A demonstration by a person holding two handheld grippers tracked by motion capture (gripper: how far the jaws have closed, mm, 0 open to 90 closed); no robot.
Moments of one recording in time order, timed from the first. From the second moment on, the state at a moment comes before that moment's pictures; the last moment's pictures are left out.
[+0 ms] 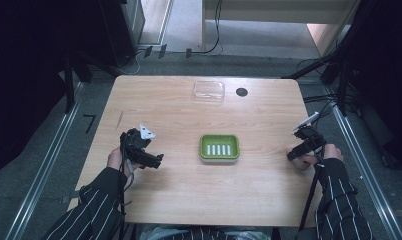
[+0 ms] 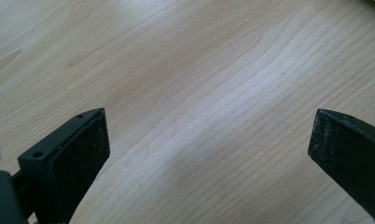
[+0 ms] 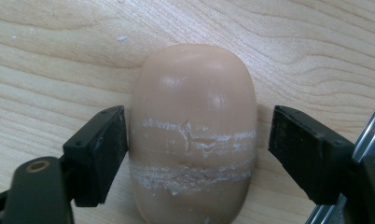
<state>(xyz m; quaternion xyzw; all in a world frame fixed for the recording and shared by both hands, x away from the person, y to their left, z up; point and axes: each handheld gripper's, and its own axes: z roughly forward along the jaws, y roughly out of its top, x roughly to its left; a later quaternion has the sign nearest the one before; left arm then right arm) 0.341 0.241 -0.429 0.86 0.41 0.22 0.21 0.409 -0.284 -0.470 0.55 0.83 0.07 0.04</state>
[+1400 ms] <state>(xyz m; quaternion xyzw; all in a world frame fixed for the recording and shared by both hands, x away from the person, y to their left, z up) 0.341 0.242 -0.428 0.86 0.41 0.22 0.21 0.403 -0.279 -0.460 0.54 0.84 0.08 0.04</state>
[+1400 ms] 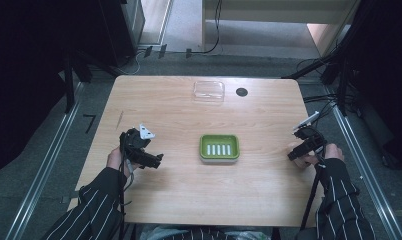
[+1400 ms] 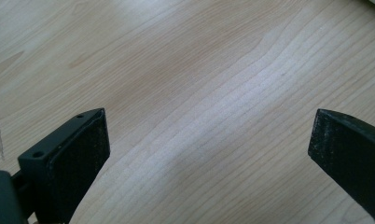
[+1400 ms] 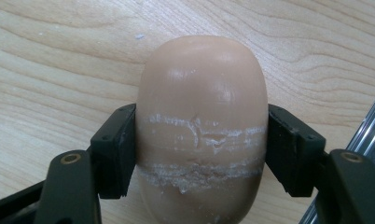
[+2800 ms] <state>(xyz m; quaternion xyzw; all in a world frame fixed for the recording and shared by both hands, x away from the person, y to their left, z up) 0.341 0.242 -0.429 0.86 0.41 0.22 0.21 0.402 -0.235 -0.424 0.47 0.87 0.12 0.06</state>
